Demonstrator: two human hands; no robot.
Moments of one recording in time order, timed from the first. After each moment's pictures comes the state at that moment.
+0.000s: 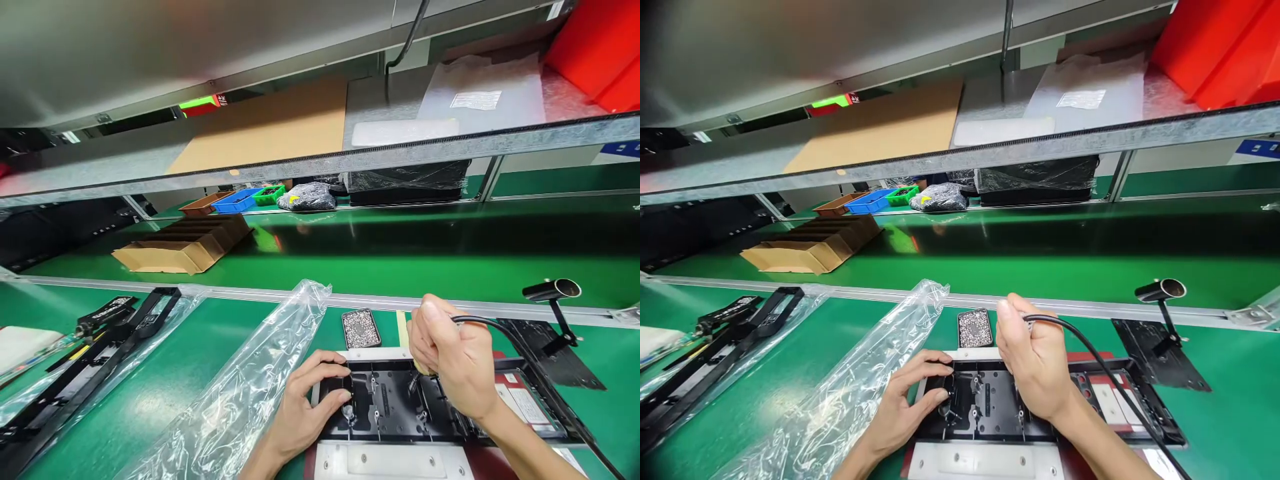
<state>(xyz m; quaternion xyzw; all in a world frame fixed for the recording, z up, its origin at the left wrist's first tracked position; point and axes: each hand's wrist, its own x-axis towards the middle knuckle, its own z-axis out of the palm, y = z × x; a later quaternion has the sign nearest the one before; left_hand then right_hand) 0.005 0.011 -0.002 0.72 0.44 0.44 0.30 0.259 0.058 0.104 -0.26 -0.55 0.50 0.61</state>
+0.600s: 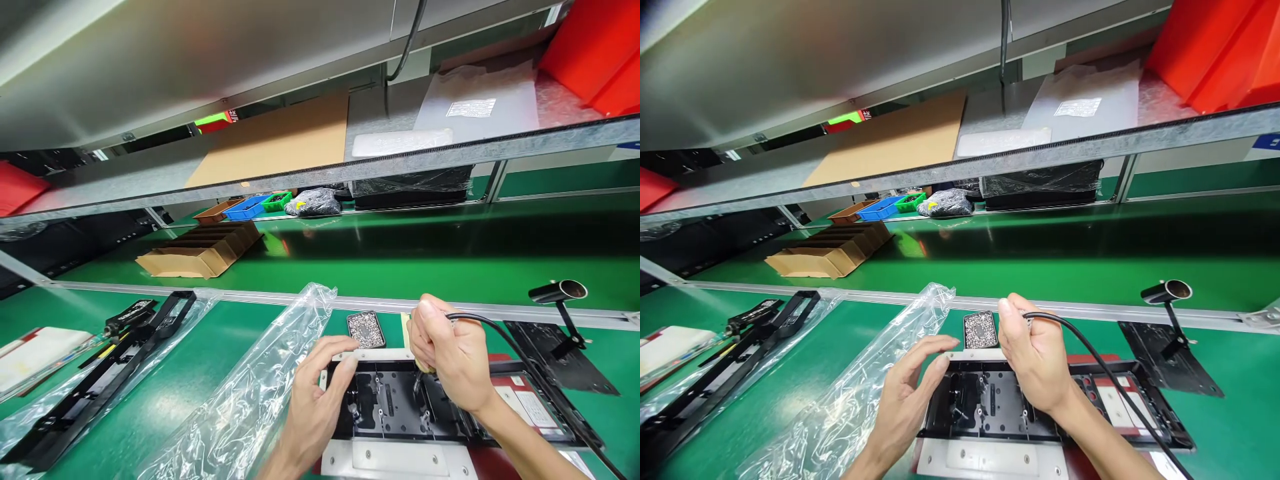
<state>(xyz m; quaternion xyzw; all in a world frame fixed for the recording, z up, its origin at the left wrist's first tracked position) 0.050 0.003 0.057 0.64 0.49 0.51 0.30 0.258 0.060 0.105 -0.26 -0.54 0.51 0.61</state>
